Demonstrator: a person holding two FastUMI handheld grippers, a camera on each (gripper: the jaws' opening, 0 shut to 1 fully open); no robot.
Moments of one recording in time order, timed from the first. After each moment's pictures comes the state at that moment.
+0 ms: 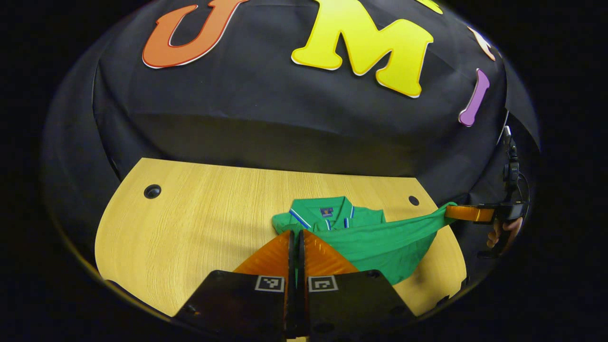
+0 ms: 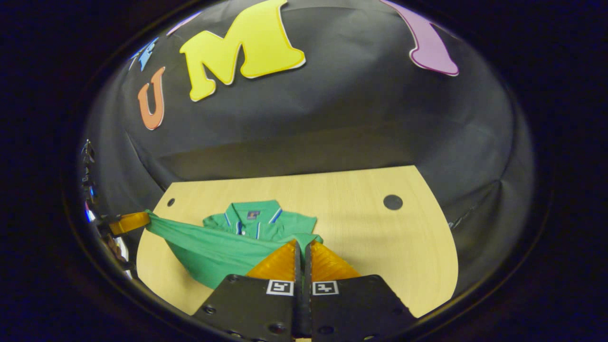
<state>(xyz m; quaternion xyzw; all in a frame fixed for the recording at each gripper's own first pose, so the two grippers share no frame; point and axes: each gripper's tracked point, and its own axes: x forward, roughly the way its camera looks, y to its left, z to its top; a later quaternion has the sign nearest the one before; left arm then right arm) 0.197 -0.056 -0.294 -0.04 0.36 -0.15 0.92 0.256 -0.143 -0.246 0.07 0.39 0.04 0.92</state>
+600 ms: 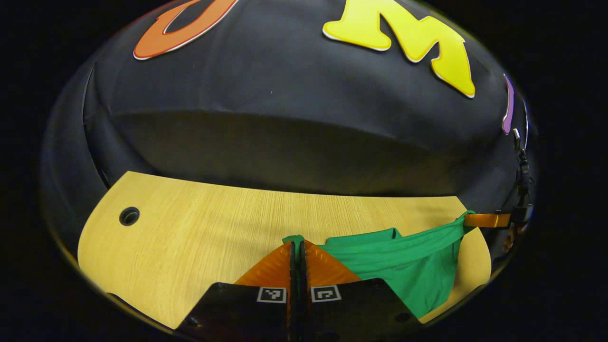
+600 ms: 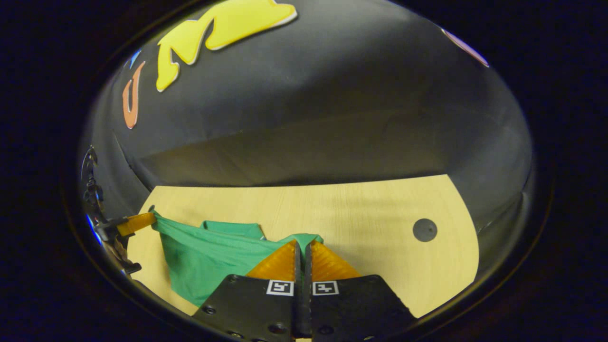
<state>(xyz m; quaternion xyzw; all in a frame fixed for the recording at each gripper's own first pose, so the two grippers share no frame) 0.298 -0.050 -0.408 -0.04 0.36 -0.09 0.93 0.368 -0.139 -0.345 0.06 0.41 0.05 0.91</state>
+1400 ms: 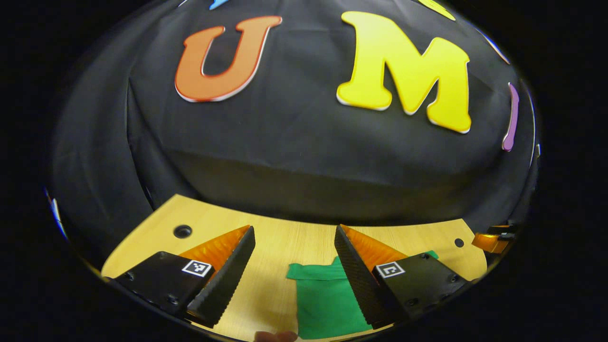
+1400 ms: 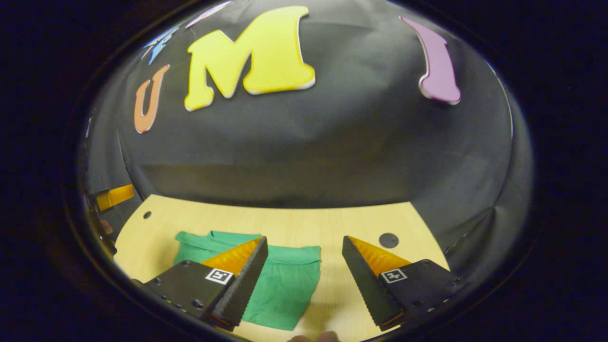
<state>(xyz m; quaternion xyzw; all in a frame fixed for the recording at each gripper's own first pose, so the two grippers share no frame) 0.259 -0.012 -0.226 -0.01 0.21 -0.02 0.98 0.285 -0.132 -0.211 0.02 0.27 0.00 0.96</state>
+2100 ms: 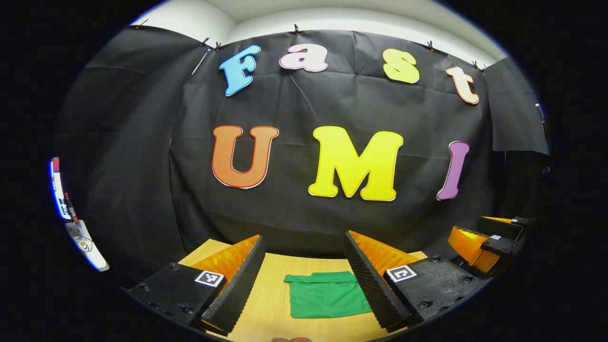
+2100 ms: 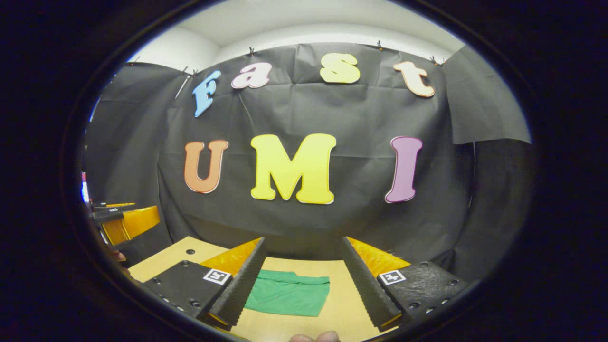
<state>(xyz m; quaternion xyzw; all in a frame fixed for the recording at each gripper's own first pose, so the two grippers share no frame) 0.042 -0.043 -0.040 -0.04 0.08 -0.05 1.00 0.061 -0.046 -0.003 -0.01 0.06 0.00 1.00</state>
